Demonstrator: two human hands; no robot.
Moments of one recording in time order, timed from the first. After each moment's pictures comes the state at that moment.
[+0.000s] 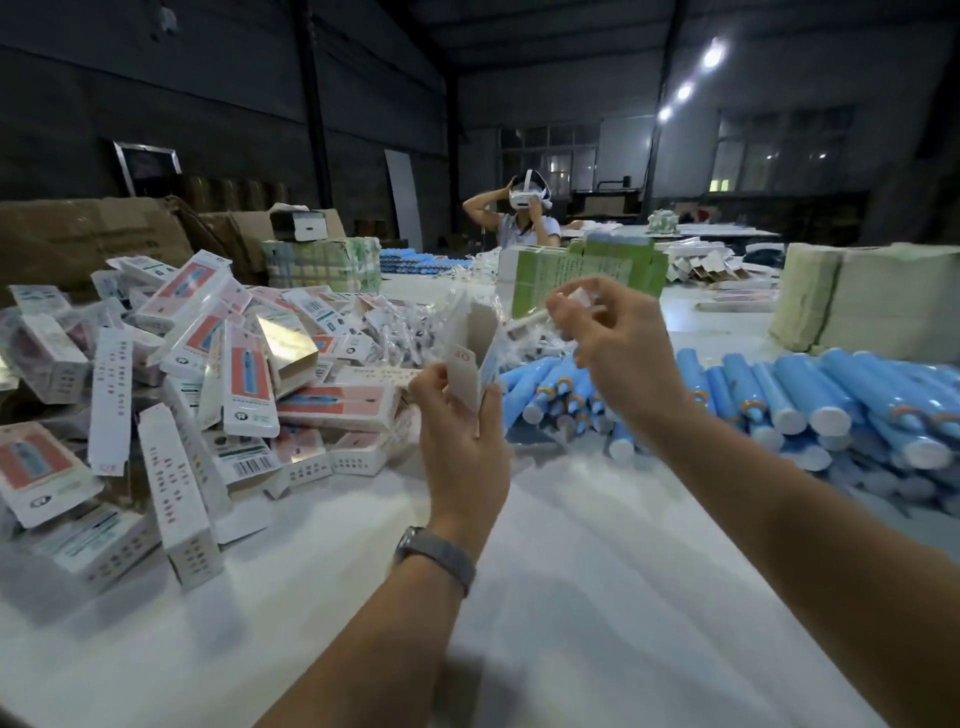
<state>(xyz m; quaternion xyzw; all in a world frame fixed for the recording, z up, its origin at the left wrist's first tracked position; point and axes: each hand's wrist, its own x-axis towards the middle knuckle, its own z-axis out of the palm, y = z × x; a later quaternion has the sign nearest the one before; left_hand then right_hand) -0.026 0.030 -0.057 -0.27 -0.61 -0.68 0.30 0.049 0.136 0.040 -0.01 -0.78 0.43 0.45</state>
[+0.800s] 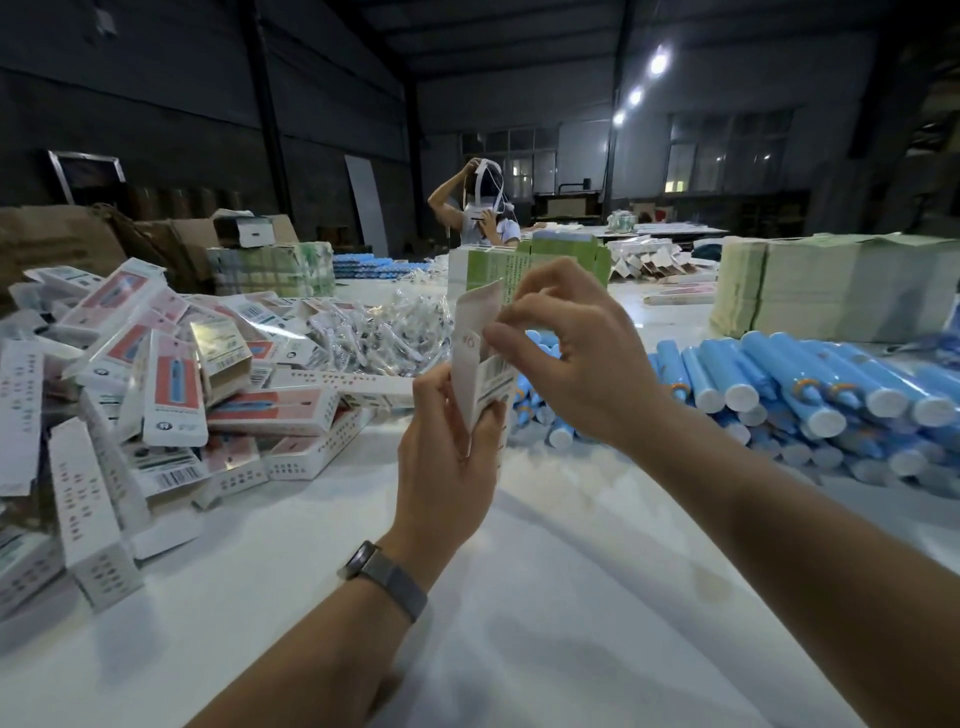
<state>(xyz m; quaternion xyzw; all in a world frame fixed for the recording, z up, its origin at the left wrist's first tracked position) 0.012 0.037 -0.060 -0.41 -0.63 -0.60 0.26 0.092 0.154 0.034 0.07 -0.86 0.14 0.49</state>
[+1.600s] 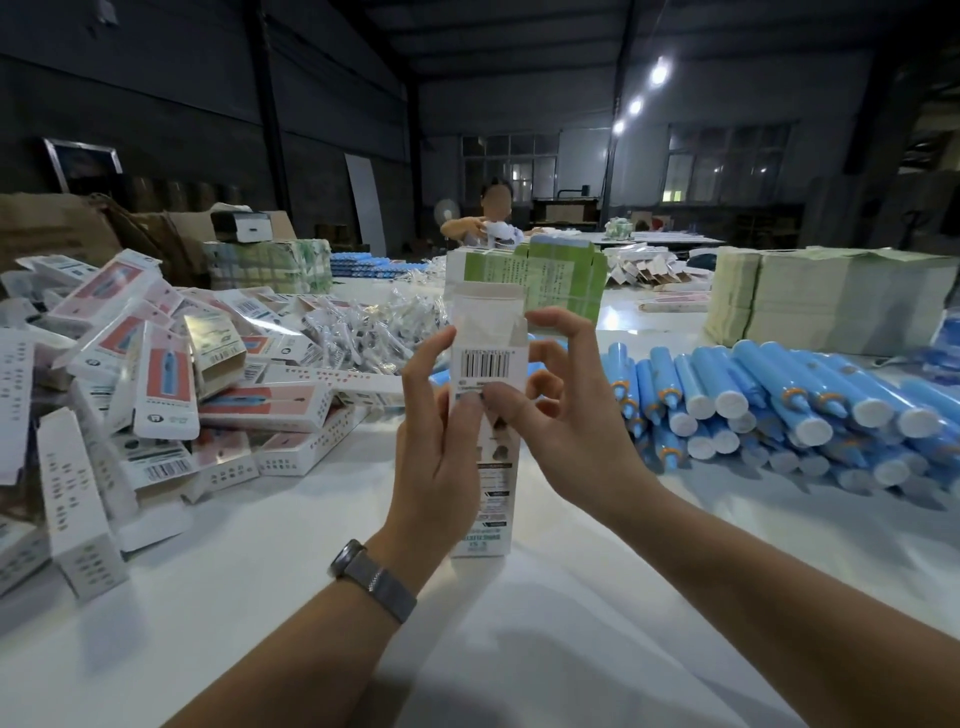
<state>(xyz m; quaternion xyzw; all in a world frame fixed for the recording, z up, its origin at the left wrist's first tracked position) 0.024 0.032 -0.047 -0.47 -0.50 -0.70 0.15 0.100 0.136 -0.007 0.09 -0.77 0.47 0.42</state>
